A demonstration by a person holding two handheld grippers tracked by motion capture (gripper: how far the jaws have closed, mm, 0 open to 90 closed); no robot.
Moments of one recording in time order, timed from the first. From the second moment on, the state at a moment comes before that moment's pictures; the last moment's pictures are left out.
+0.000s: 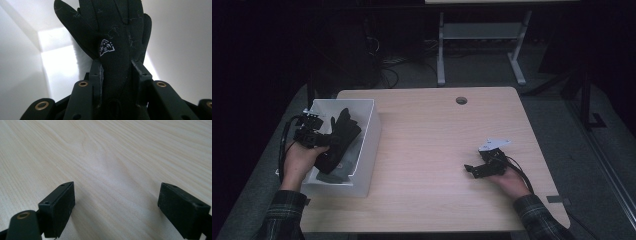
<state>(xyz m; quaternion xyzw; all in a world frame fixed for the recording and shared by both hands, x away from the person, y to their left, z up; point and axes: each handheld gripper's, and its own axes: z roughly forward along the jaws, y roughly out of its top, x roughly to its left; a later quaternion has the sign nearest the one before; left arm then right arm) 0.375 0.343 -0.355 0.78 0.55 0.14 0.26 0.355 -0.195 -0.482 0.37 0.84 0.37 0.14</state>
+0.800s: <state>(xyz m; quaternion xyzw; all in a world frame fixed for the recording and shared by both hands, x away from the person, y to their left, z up) 0.382 0.344 -0.367 0.79 0.54 0.16 0.24 0.355 -0.195 -0.482 0.37 0.84 0.37 0.14</state>
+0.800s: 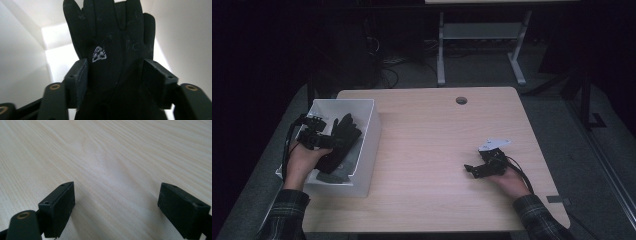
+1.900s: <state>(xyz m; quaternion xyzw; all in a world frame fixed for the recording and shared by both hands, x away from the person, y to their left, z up) 0.378 0.325 -0.330 0.80 0.50 0.17 0.30 0.355 -0.195 -0.482 0.37 0.84 0.37 0.14</state>
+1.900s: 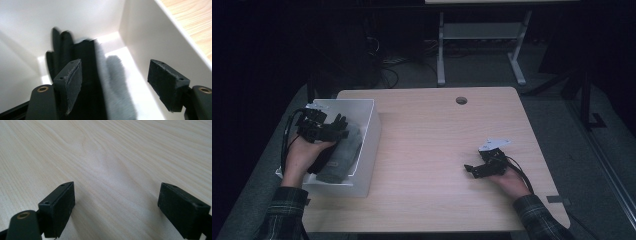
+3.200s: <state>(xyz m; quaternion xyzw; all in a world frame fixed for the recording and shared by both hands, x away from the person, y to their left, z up) 0.362 0.168 -0.331 0.83 0.38 0.10 0.39 0.355 -0.194 -0.482 0.36 0.84 0.37 0.14</state>
